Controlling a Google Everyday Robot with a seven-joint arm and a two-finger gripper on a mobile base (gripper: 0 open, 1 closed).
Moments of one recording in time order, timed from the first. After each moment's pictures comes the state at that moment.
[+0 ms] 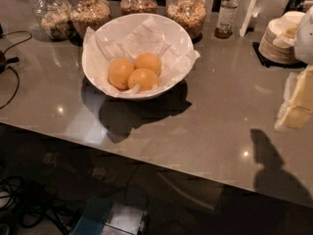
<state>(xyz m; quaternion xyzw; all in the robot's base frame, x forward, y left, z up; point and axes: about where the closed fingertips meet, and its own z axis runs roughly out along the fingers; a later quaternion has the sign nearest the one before) 0.438 -0.217 0.976 -0.60 0.78 -0.03 0.16</state>
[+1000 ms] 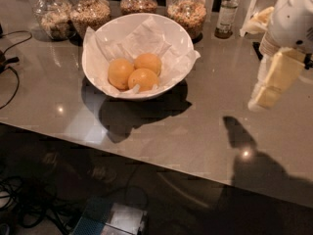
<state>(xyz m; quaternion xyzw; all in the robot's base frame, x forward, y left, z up) 0.475 -0.176 0.985 -0.64 0.73 0.02 0.23</state>
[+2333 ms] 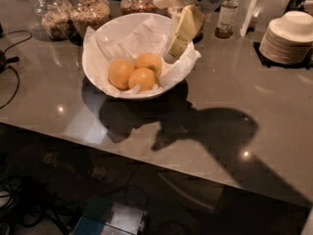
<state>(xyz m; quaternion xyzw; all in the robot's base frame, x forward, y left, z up) 0.571 -0.010 1.009 -0.71 0.61 0.20 0.30</state>
